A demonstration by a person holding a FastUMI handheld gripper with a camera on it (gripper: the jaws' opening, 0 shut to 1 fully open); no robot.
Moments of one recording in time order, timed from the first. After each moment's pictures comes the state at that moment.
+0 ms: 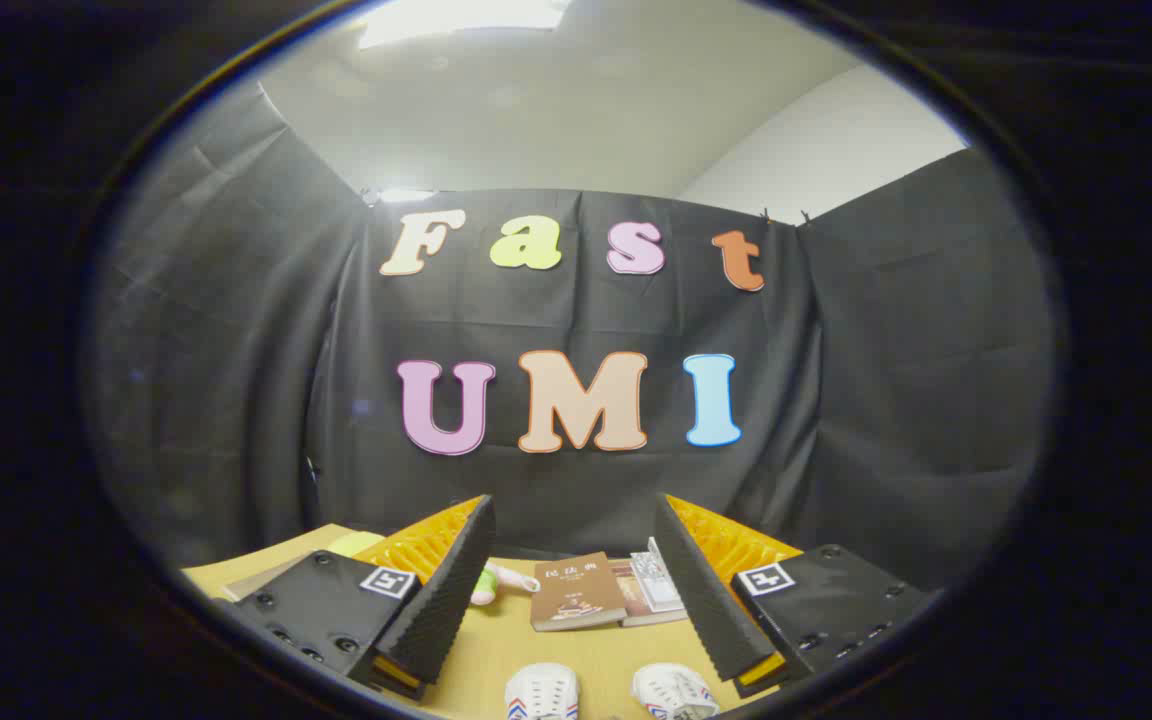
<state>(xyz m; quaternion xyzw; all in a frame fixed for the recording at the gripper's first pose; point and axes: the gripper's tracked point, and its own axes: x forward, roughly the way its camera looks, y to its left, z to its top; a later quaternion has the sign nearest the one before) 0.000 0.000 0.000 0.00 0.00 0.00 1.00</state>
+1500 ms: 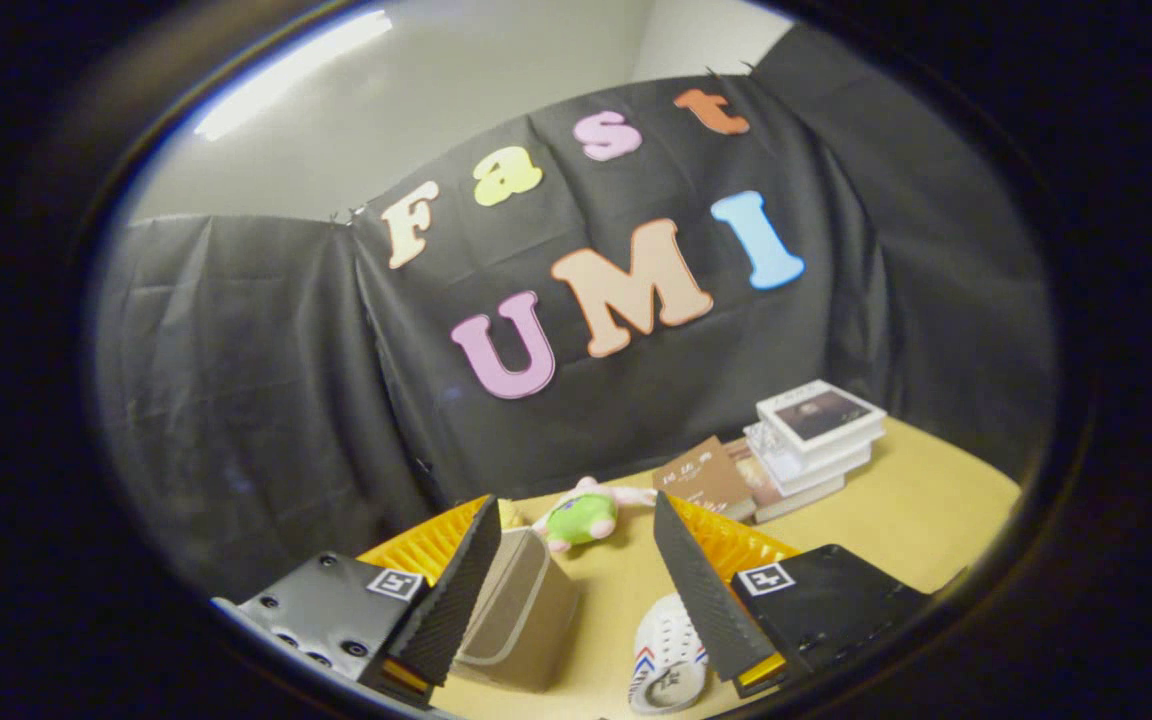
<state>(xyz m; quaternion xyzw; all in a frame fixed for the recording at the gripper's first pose) 0.001 0.022 -0.106 0.23 0.18 0.11 0.95</state>
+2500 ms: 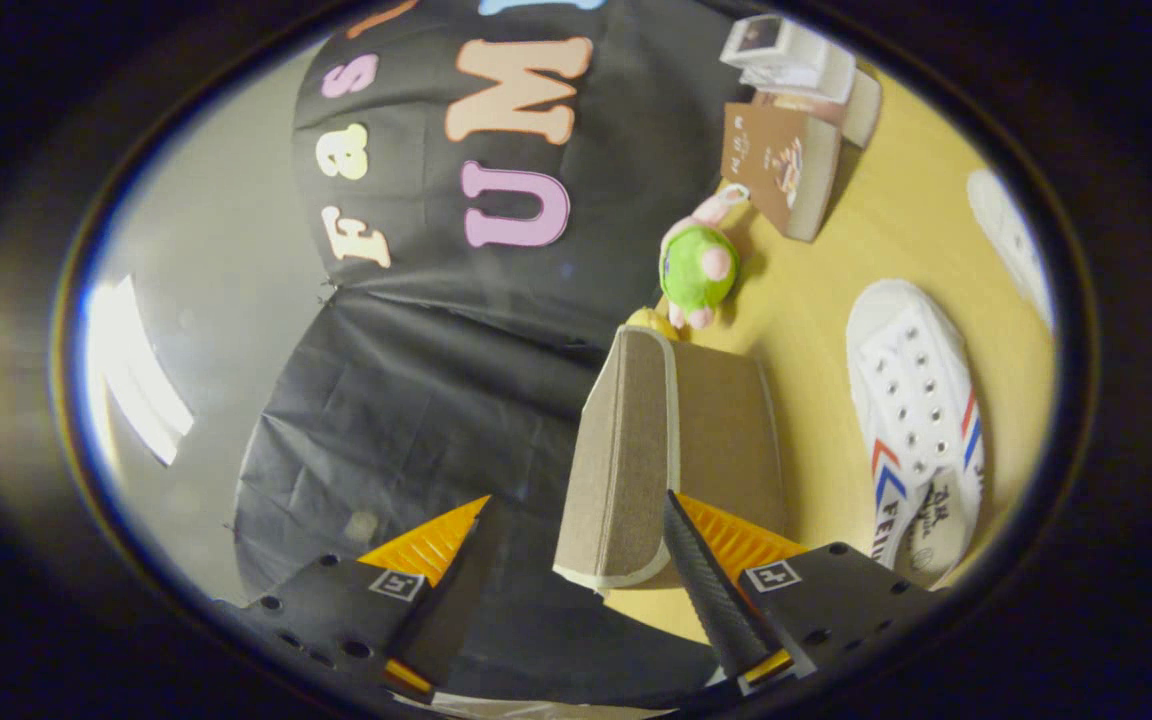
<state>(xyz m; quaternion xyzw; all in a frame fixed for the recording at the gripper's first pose) -0.058 0.129 -0.218 0.58 0.43 0.29 0.63</state>
